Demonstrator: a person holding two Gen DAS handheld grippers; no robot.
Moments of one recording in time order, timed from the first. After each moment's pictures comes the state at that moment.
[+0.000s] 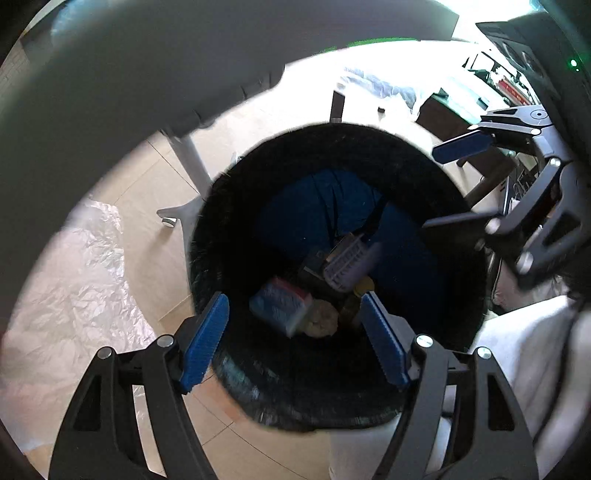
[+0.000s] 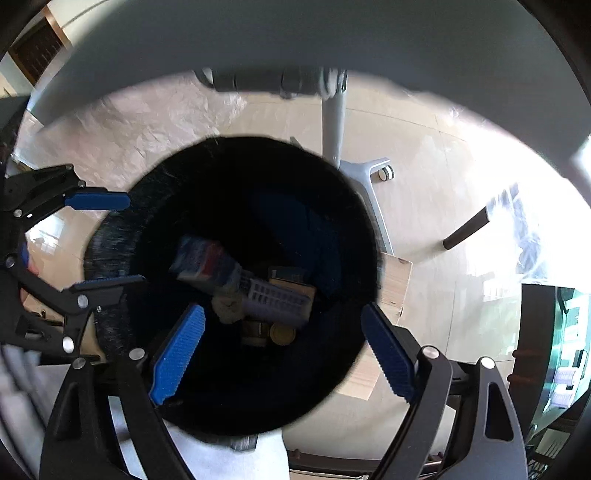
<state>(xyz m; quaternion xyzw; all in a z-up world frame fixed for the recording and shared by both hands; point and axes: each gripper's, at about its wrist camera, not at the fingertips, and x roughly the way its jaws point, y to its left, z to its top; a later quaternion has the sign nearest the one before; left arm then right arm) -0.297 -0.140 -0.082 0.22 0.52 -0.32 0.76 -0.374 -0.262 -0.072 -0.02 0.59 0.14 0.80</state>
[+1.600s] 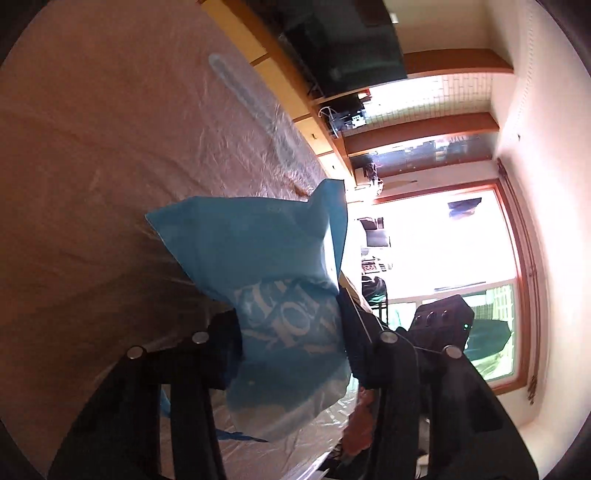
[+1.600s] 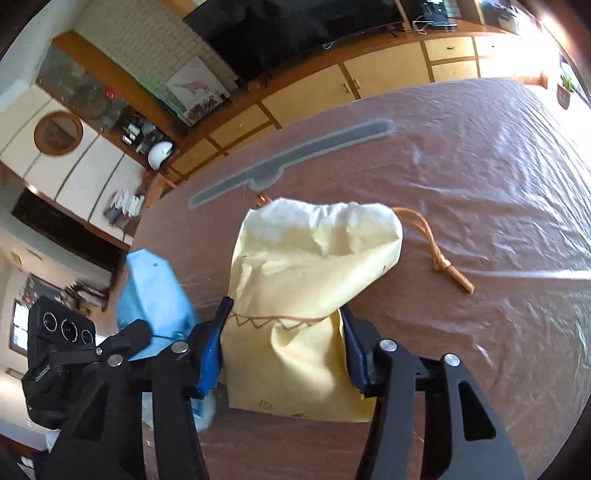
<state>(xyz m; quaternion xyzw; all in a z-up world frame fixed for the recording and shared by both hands) -0.060 -0.058 0.010 -0.42 0.48 -0.27 0.72 -0.120 -0.321 0.036 0.24 0.49 0.13 0.83</state>
